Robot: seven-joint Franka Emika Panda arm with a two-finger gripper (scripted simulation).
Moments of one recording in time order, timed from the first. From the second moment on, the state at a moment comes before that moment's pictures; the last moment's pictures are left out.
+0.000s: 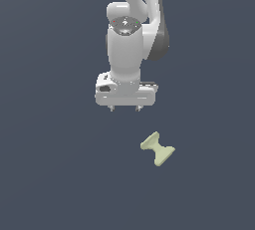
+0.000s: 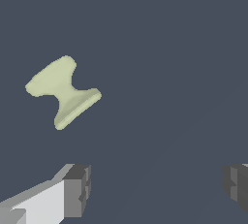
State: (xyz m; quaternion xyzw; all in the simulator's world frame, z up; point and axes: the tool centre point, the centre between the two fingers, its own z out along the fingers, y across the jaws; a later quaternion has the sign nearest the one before) arm 0.017 -0.008 0.208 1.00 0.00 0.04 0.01
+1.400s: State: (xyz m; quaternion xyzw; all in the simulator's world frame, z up) arm 0.045 0.019 0.178 1.00 0.08 0.03 0.01
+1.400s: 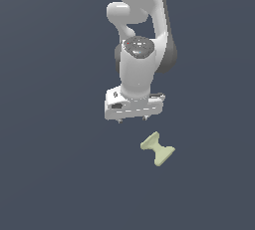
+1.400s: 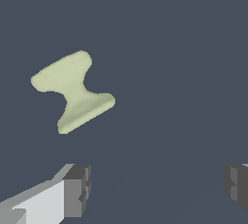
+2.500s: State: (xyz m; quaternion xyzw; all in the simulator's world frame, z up) arm 0.095 0.133 0.073 0.95 0.33 0.00 0.00
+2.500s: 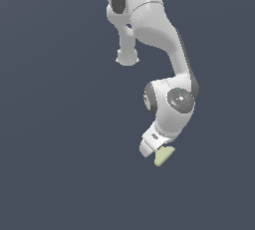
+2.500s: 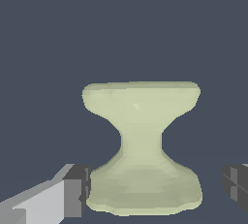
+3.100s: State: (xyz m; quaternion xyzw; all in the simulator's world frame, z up) arm 0.096 0.136 0.052 0.94 0.33 0.00 0.00
